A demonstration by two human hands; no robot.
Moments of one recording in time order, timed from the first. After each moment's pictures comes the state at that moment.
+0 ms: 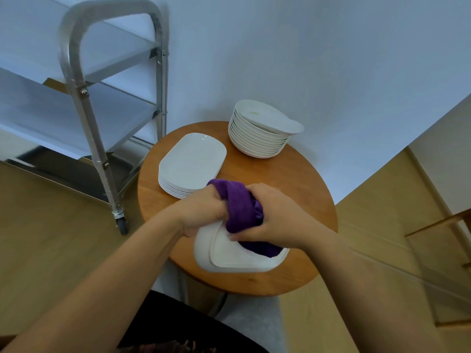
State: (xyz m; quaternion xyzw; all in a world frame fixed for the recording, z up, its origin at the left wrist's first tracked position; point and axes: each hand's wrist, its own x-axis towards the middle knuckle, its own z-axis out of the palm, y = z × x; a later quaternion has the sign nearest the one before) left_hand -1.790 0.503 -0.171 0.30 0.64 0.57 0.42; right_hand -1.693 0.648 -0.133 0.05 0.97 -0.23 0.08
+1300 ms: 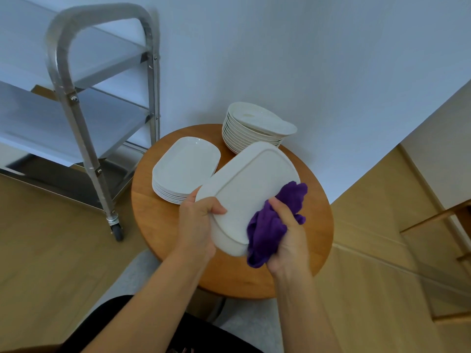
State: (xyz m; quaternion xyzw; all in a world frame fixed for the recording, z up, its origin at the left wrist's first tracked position) left_hand -1.747 0.519 -0.178 -0.01 0.39 0.88 0.26; right_hand -1.672 0.614 -0.166 0.36 0.34 -0.83 -0.25
